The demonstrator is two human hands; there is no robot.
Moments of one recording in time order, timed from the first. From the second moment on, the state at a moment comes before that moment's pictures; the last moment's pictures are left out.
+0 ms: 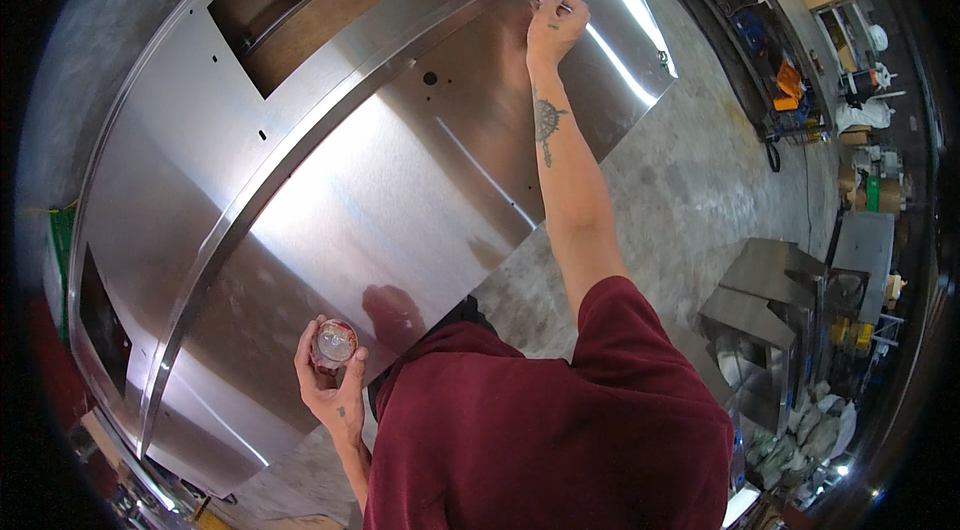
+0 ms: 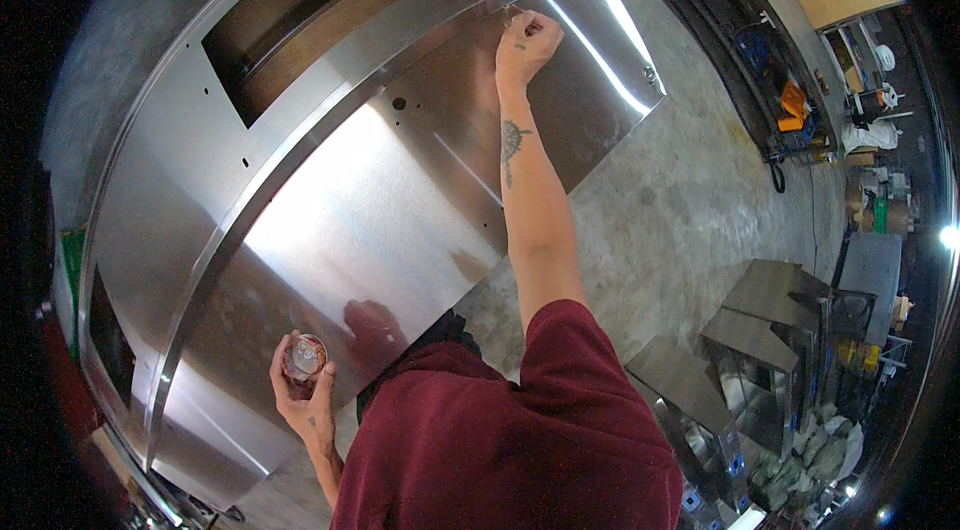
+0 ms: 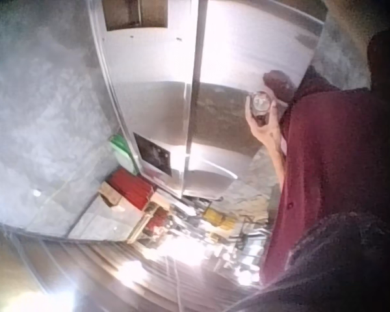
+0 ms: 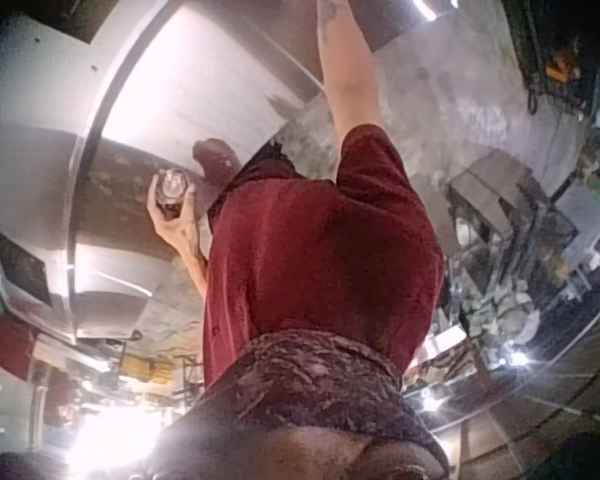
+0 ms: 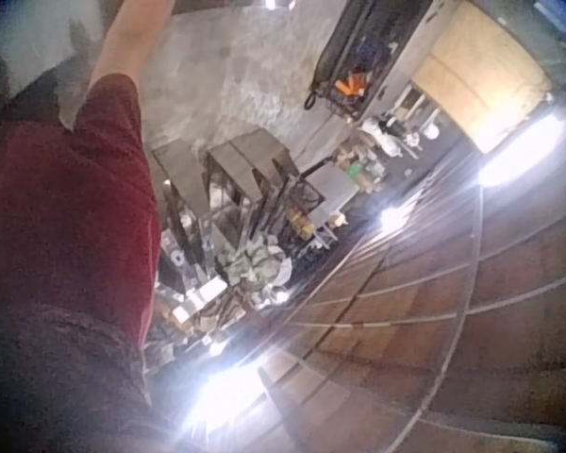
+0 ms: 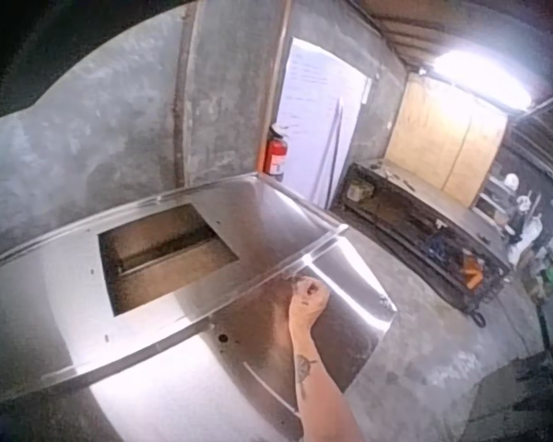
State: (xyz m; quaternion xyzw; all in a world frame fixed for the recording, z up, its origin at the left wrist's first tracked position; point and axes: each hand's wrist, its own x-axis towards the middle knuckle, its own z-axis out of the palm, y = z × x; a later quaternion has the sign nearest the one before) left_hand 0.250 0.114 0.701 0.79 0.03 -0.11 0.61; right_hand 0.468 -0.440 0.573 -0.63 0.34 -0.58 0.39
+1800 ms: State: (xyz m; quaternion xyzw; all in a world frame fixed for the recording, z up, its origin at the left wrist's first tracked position) left_hand 0.212 -0.299 0.728 0.78 0.05 -0.06 0.63; right_hand 0.390 -0.645 0.630 -0.75 0.15 -0.54 0.37
